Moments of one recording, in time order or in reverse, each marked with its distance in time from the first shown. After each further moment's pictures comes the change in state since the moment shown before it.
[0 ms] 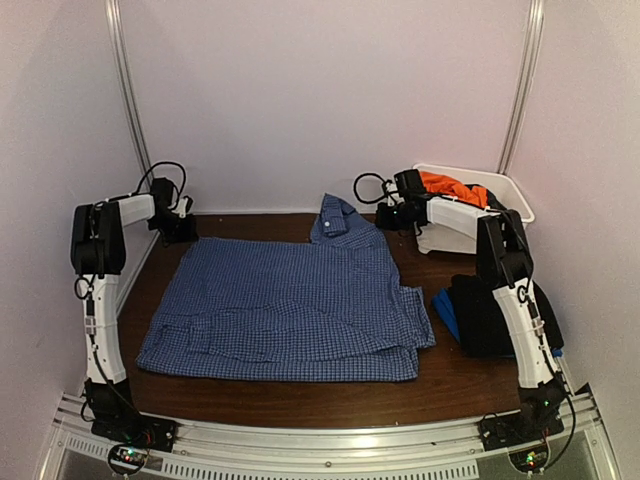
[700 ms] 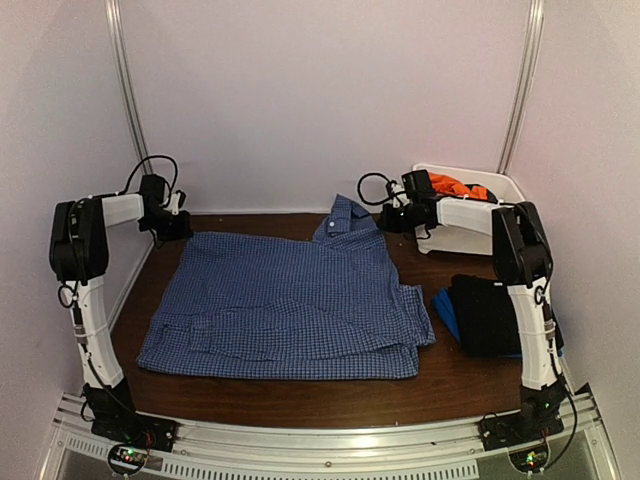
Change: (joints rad) left arm 0.000 -0.225 -0.261 0.122 0.000 -0.019; right arm 0.000 -0.183 -0.275 0.111 -0.079 0.031
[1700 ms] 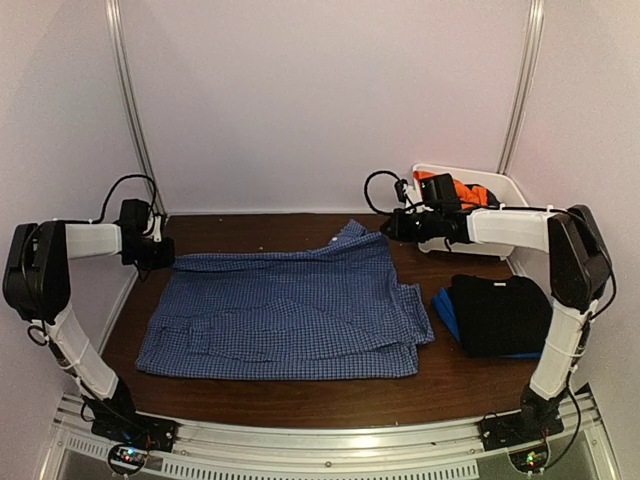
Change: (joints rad) left arm -0.003 -0.458 -0.612 0.200 -0.170 -0.068; right arm 0.087 -0.499 -0.584 0.213 -0.040 0.060
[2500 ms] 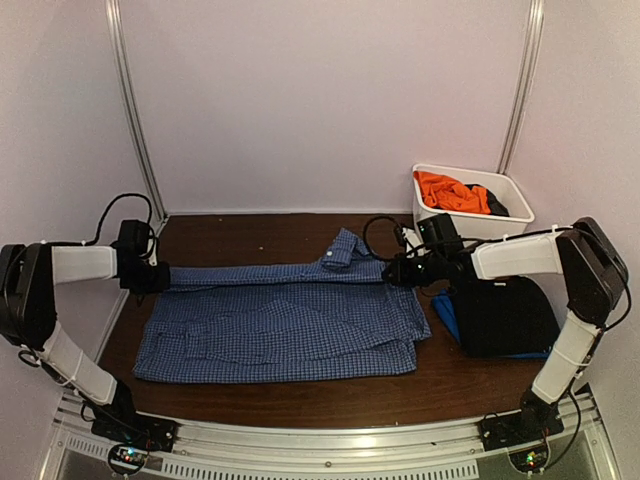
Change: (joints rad) left arm -0.047 -0.188 -0.240 -0.024 -0.197 -0.037; right arm 0.090 -0.142 -0.357 0.072 0.017 0.064
